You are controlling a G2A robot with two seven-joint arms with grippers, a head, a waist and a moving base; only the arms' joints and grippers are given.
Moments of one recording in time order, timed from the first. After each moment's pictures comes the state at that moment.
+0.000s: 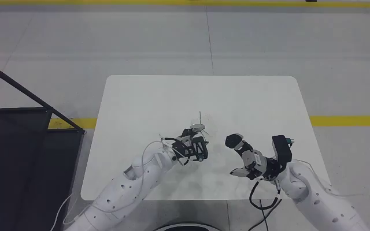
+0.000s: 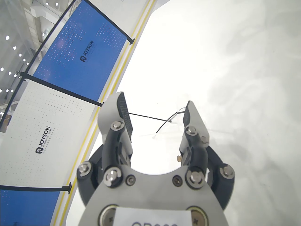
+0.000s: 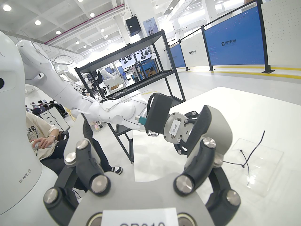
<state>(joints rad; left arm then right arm) 1.09 -1.20 -0.87 -1.57 1.97 -0.24 0.08 -1.10 -0.74 0.86 -1.62 -0.63 -1.01 -0.41</state>
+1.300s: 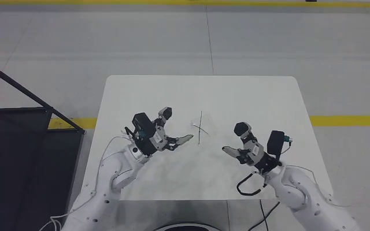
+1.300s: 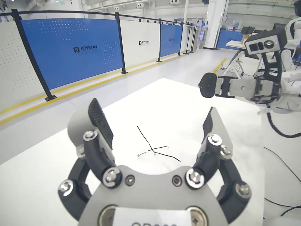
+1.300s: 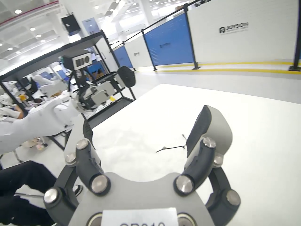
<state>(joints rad) 1.31 -1.17 -1.24 -1.74 1.19 -0.52 0.20 -1.24 -0.75 0.96 -1.75 -0.66 -0.42 -0.39</state>
